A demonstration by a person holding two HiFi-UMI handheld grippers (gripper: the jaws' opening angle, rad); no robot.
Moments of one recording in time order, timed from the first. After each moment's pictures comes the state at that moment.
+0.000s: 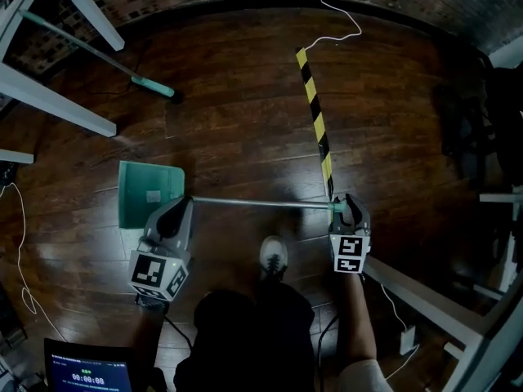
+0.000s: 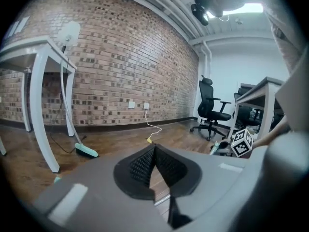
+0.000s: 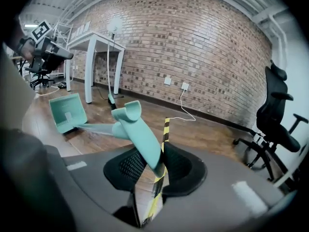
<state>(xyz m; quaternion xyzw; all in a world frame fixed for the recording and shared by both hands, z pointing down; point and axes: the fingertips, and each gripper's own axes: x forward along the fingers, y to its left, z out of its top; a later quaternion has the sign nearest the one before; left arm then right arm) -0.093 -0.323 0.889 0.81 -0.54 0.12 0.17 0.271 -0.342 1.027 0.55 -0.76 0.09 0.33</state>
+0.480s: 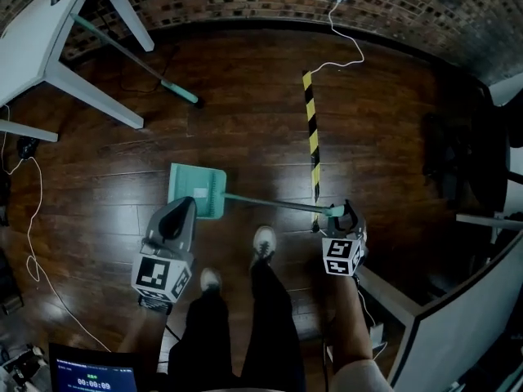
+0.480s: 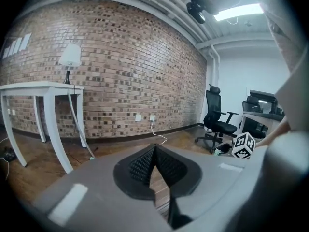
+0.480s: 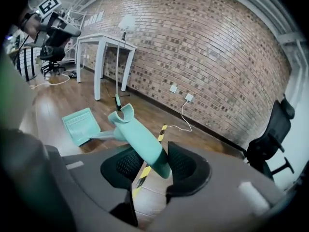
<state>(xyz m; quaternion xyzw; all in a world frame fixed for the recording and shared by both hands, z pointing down) -0.107 -0.311 0.699 0.78 -0.59 0.11 0.17 0.260 -0.348 0.857 0.50 -0.75 0.04 0.43</state>
